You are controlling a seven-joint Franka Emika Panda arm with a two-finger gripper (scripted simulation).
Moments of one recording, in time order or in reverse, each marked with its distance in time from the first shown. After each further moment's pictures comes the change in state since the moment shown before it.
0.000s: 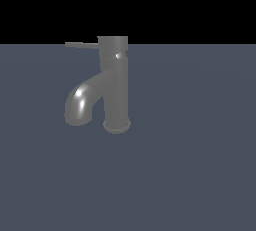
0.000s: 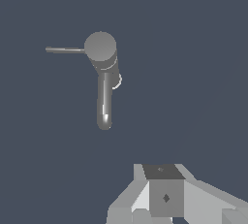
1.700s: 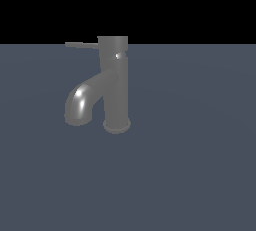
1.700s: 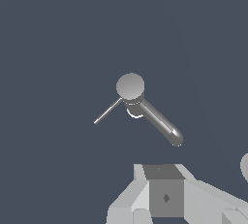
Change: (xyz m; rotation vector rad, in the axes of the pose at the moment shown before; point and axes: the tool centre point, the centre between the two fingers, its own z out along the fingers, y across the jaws) arm 0.069 -0.166 -0.017 -0.011 0.211 0.785
